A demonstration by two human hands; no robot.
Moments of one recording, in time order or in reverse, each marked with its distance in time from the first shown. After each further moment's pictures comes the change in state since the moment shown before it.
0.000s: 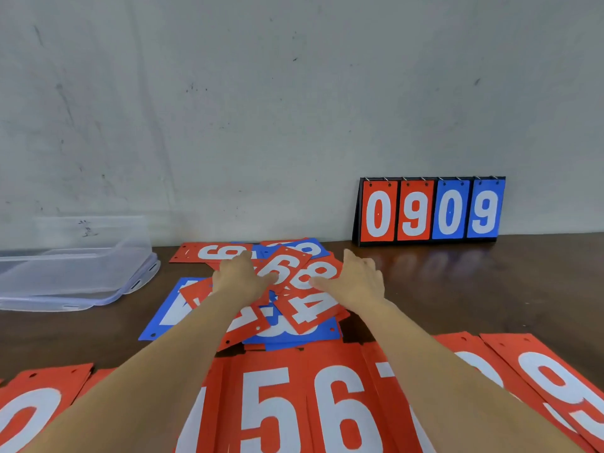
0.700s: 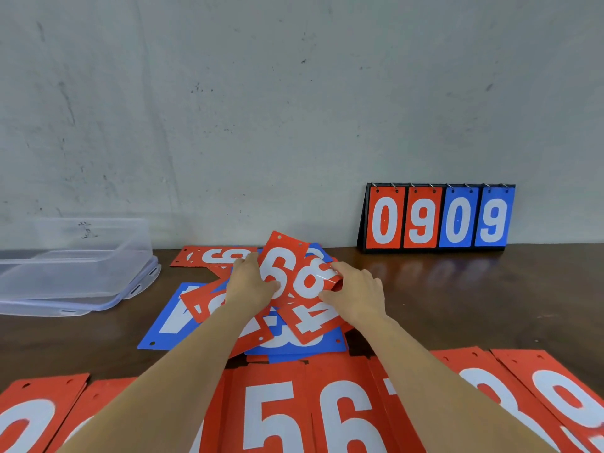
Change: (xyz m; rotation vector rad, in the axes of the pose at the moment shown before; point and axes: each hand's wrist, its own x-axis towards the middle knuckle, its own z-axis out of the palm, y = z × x) left_hand 0.003 0.009 0.010 -0.244 0.057 0.027; right_hand 0.011 0.006 0.018 -0.009 0.050 -0.114
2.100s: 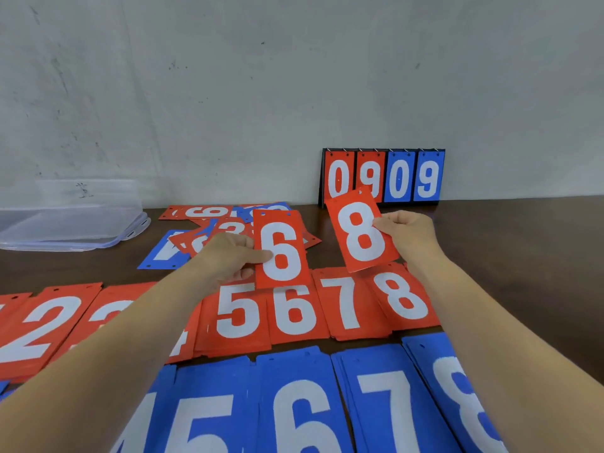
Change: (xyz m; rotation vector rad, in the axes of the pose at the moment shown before) left_hand -0.144 0.025 -0.044 -0.595 -0.342 -0.132; right_hand -0.126 0.084 -0.128 0.853 0.206 0.262
